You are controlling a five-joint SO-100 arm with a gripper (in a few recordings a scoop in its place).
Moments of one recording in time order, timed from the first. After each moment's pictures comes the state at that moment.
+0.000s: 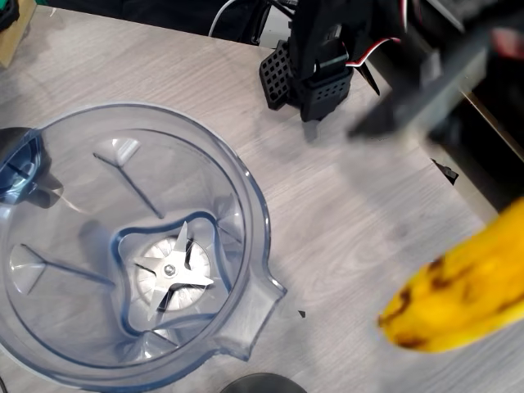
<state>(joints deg) -38.1 100.4 22.3 85.6 6.5</state>
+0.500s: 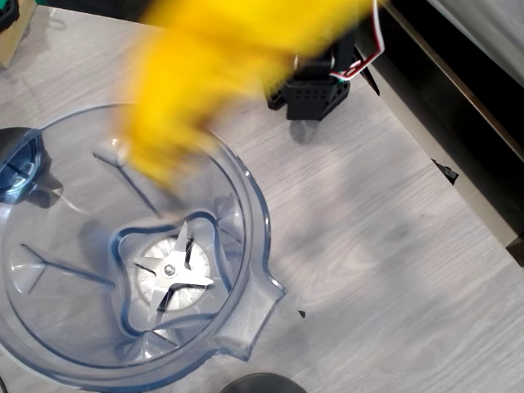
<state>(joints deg) -6.7 113.5 22.3 80.2 6.5</state>
